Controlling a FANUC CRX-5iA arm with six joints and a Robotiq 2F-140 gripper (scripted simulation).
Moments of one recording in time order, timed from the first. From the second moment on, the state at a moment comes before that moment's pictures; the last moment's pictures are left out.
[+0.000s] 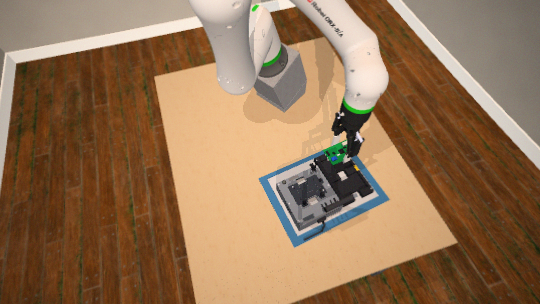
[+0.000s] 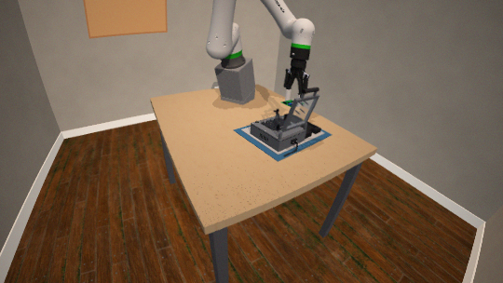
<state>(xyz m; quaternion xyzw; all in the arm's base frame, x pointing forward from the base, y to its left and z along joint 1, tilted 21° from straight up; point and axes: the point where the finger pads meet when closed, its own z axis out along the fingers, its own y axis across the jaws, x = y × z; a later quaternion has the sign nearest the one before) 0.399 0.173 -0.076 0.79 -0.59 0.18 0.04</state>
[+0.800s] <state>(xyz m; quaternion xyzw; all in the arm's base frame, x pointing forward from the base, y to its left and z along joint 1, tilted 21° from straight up) 0.401 0.170 -0.074 0.79 -0.59 0.18 0.04</state>
